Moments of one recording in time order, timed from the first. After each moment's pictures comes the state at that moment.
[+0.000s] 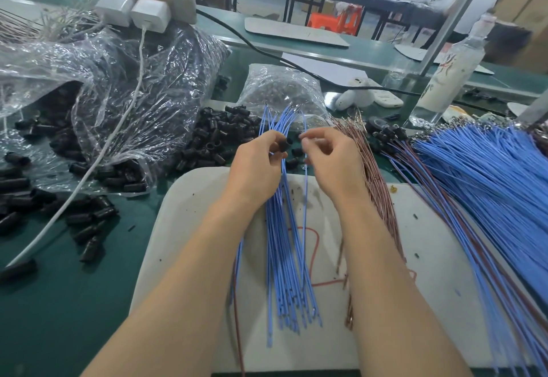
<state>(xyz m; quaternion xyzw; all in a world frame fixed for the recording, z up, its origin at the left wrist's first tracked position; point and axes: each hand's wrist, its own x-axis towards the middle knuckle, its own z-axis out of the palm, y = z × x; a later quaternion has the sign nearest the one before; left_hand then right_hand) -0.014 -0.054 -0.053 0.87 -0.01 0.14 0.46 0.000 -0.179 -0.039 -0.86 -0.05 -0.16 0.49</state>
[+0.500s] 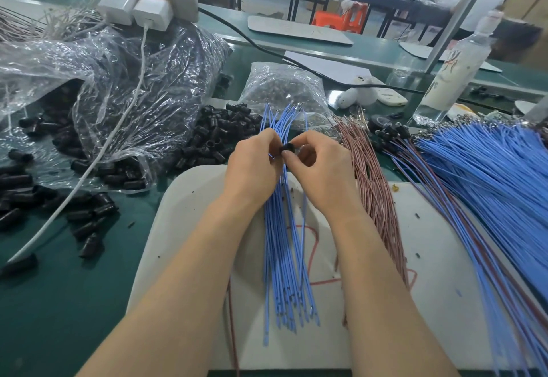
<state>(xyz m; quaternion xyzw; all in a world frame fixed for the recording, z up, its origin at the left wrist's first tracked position) -0.020 -0.054 -0.050 0.89 -0.01 0.17 0.42 -0.018 -0.170 -0.037 -0.90 -0.12 -0.17 0.38</state>
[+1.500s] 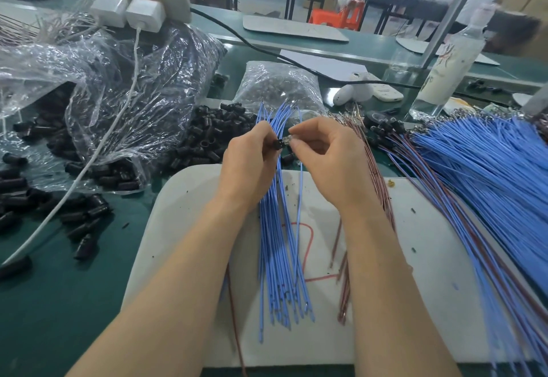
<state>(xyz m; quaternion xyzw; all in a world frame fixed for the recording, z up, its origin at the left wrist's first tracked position) -0.015 -0.055 -0.058 0.86 -0.03 0.23 0.45 -0.029 -0.181 -0.019 -0.84 -0.12 -0.16 0.50</state>
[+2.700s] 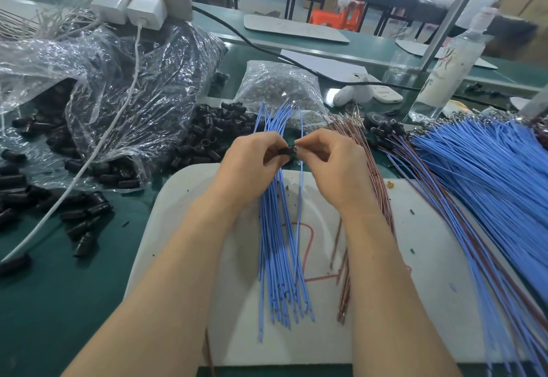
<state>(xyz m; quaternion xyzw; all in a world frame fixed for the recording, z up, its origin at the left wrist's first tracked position) -0.017 -0.045 -0.054 0.89 -0.11 0.17 0.42 -0.018 -0.190 -0.035 -0.87 -0.12 -0.16 0.45</state>
